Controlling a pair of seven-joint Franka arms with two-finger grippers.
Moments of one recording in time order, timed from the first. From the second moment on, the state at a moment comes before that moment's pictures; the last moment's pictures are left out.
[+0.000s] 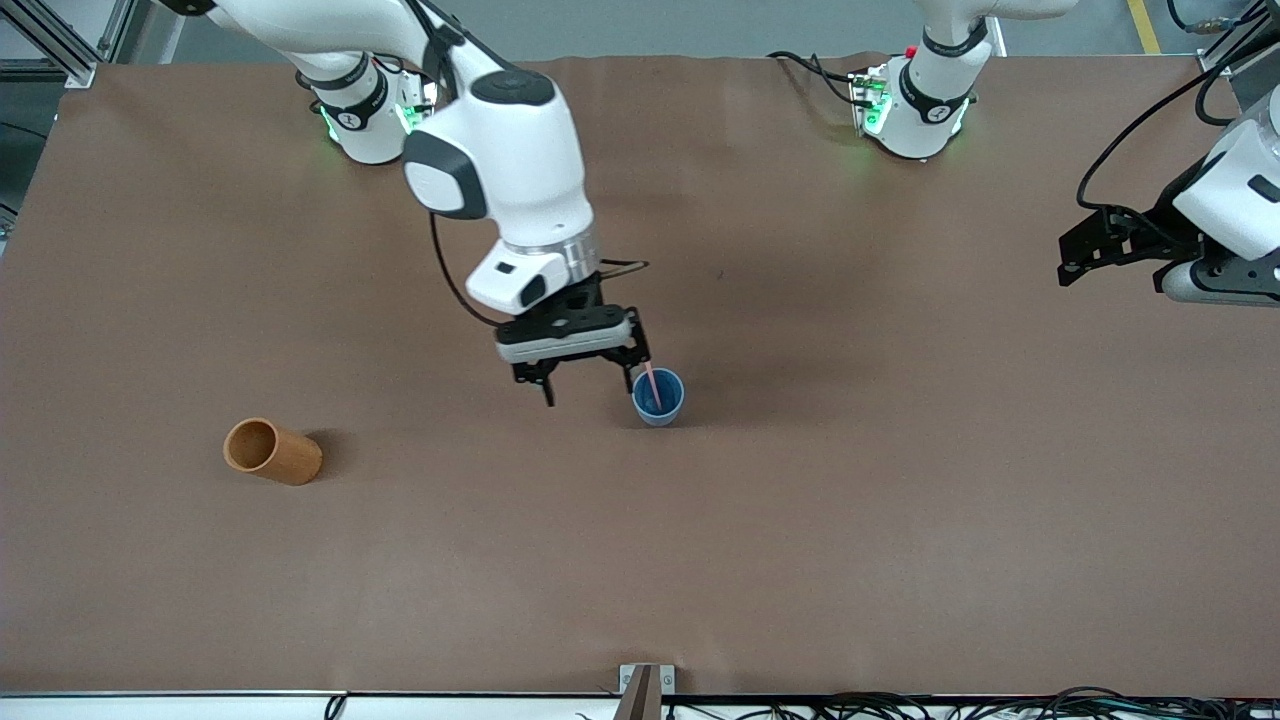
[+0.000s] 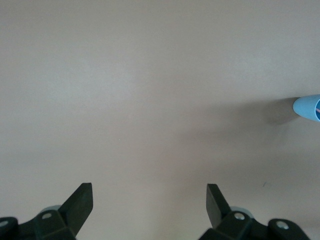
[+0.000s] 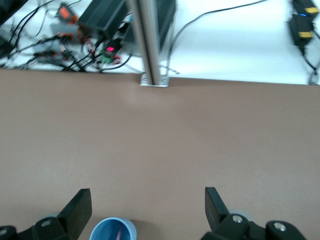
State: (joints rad) left arm -0.16 0.07 0.04 -1.45 -0.01 1.53 -0.02; right arm 0.18 0.46 0.59 -1.48 -0.63 2.27 0.92
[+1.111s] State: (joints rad) left arm -0.16 0.07 0.04 -1.45 -0.01 1.54 -0.02; right arm -0.01 0.07 0.16 -1.48 -0.02 1.62 0.35
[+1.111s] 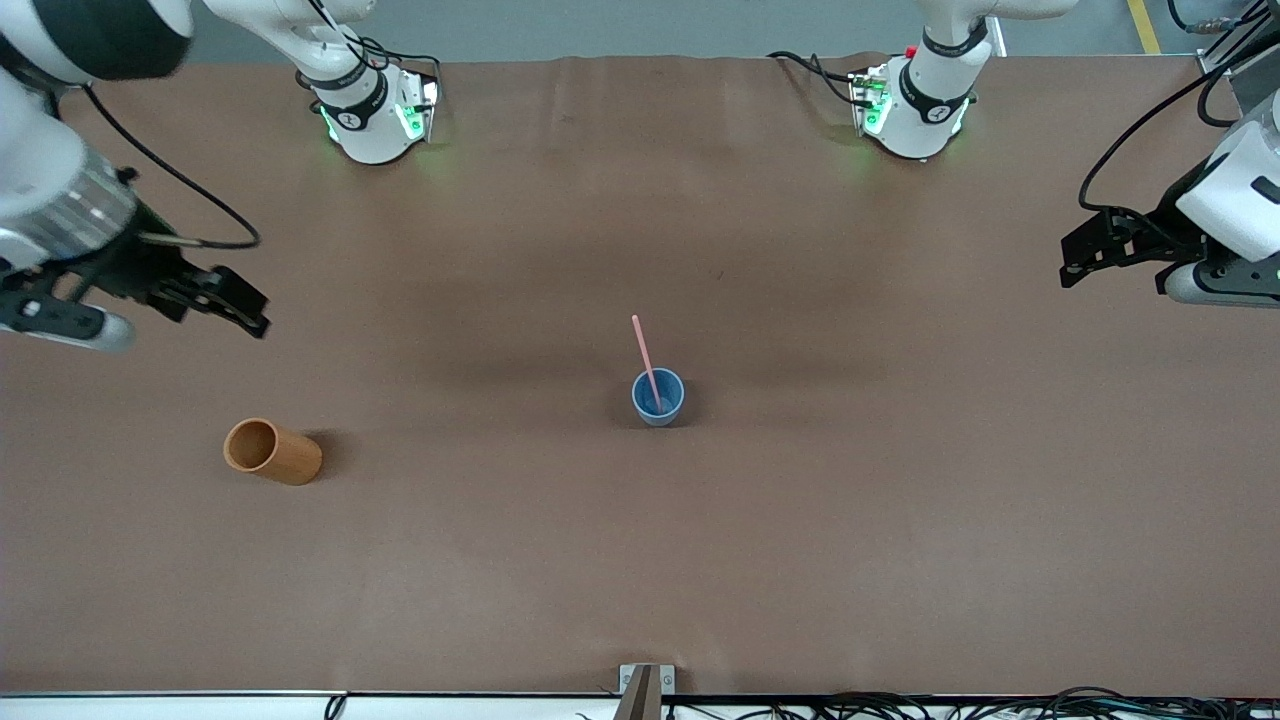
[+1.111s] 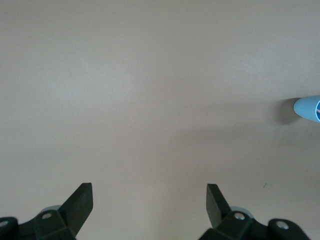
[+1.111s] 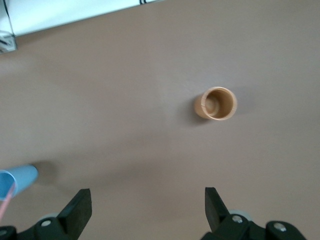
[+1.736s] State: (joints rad) left arm -0.16 0.07 0.04 -1.45 -0.01 1.54 -0.02; right arm 0.00 0.03 0.08 -1.50 -0.02 1.57 0.17
